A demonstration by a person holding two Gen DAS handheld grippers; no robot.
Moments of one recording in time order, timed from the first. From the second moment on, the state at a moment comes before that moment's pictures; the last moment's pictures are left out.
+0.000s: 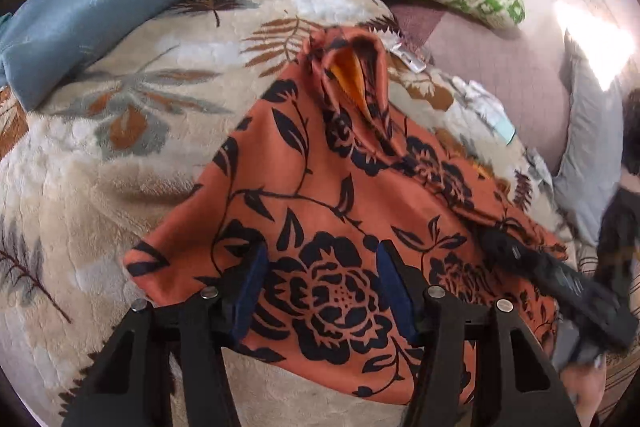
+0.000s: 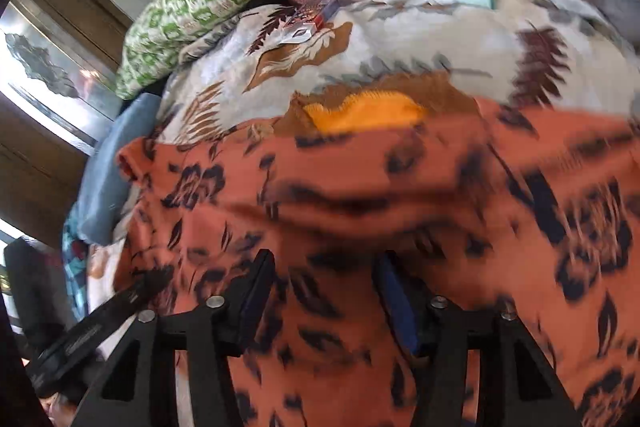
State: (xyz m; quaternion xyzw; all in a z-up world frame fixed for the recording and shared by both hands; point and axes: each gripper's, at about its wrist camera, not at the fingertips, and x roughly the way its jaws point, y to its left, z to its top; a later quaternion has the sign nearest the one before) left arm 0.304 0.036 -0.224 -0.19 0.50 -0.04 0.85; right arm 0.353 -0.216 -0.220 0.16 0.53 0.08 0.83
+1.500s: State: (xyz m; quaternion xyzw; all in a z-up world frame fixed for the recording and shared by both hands) left arm 0.301 0.020 -0.207 -0.06 0.45 -0.04 0.89; right arm 0.277 -0.298 -0.187 0.22 0.47 -0.02 0.86
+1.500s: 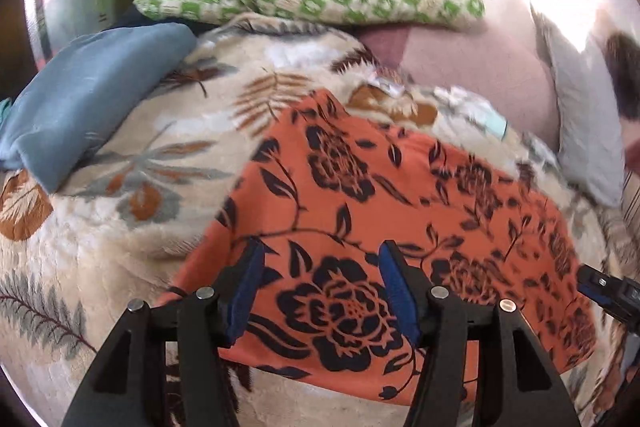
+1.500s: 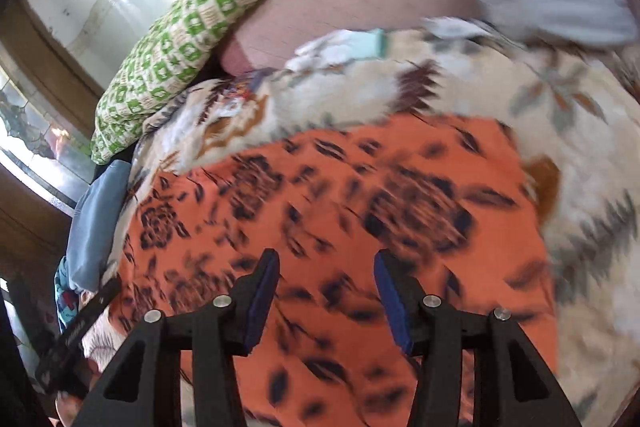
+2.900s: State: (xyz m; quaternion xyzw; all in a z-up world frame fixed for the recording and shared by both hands) left arm 0.288 -0.018 -0.215 0.06 0.42 0.04 0.90; right arm 0.260 -0.328 -0.213 0.19 0.44 -0.06 0.87
